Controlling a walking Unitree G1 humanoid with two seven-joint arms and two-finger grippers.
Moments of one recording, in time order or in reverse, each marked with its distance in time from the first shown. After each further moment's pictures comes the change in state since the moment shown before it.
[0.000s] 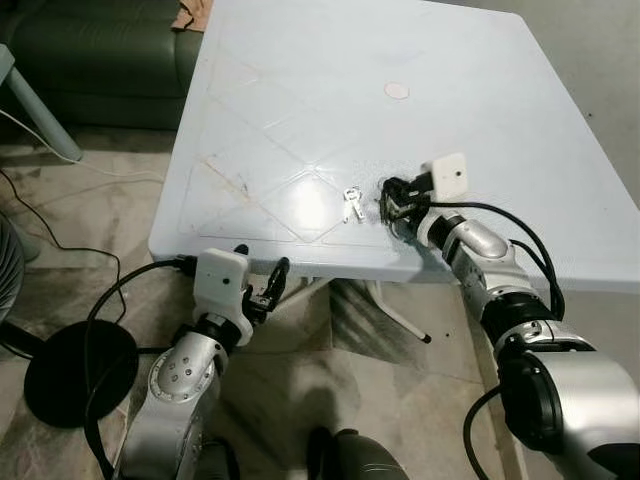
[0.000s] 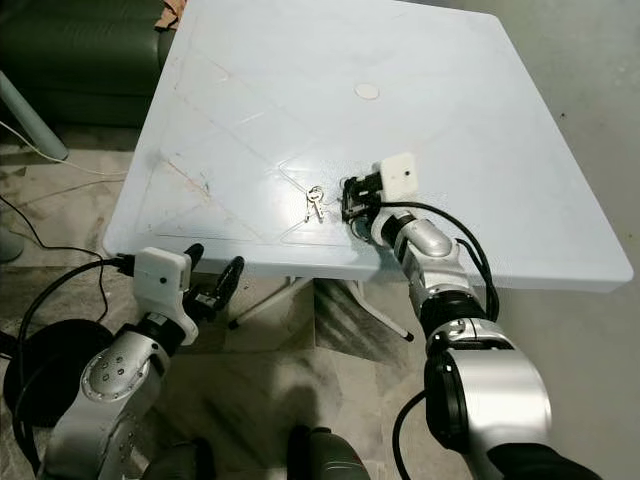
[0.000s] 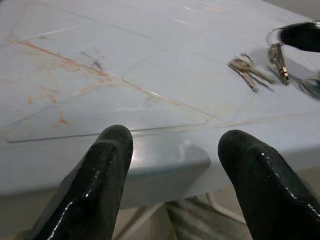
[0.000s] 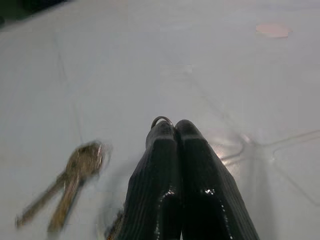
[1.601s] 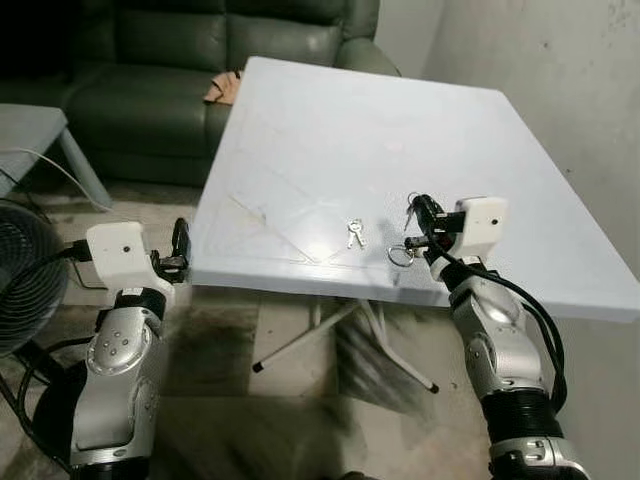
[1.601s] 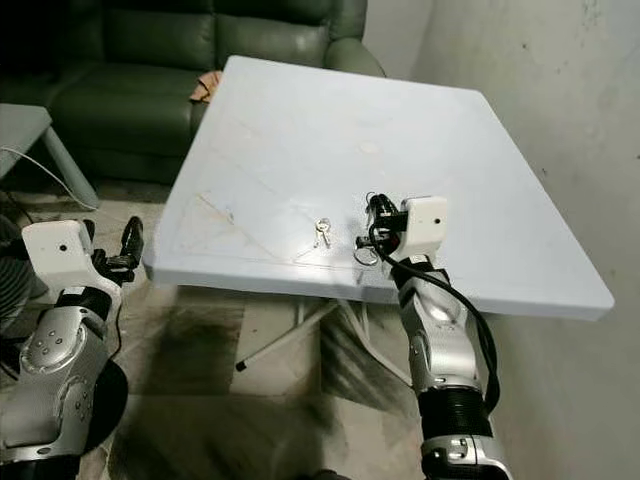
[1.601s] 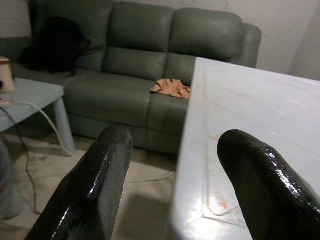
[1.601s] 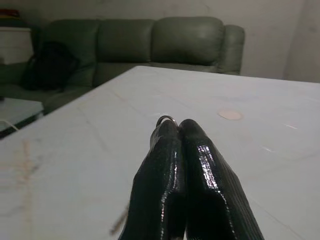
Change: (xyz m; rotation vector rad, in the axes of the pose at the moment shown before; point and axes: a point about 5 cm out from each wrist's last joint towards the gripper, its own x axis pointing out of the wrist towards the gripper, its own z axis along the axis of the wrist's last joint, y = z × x) left arm -0.003 0.079 0.011 -0.014 -0.067 0.411; right arm -0.057 0.021 -0.025 0.006 -0.132 -0.178
